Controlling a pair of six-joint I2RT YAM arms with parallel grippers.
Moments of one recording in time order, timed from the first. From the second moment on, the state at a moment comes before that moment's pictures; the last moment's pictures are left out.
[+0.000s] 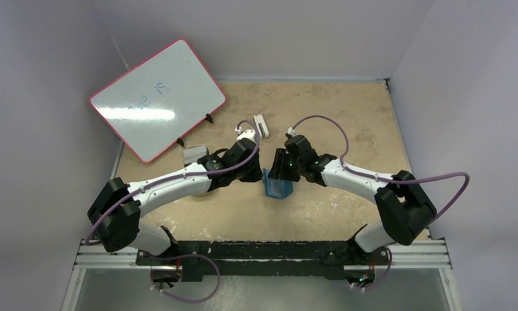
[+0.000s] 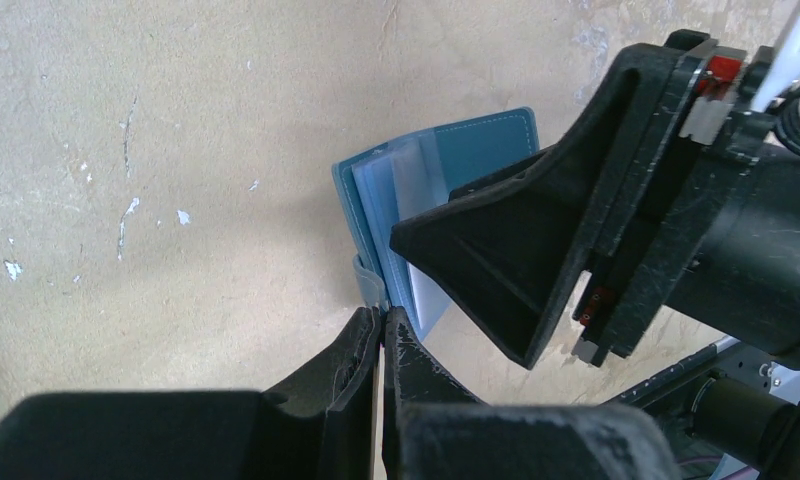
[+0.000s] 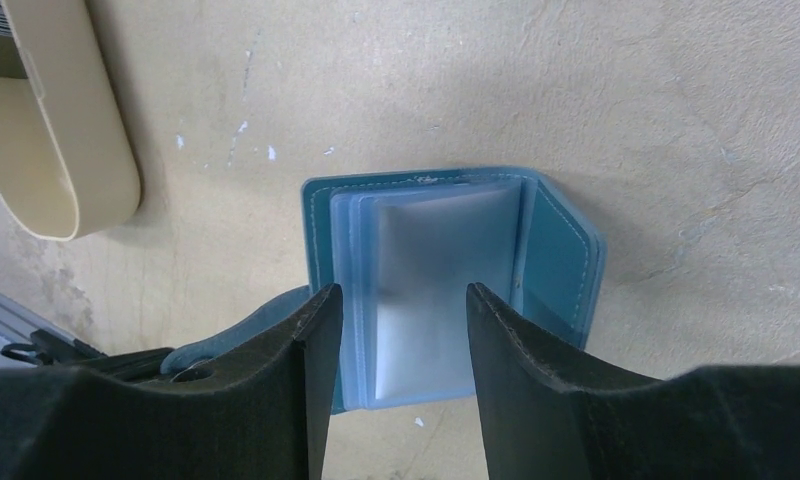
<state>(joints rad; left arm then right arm) -0.88 1.43 0.97 -0.33 -0.15 -0.77 0.68 1.48 0.83 -0.21 -0.04 0.75</state>
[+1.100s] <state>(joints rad) -0.88 1.43 0.97 -0.35 -0.21 -0.76 0.69 1.47 0.84 -0.38 0.17 0.75</state>
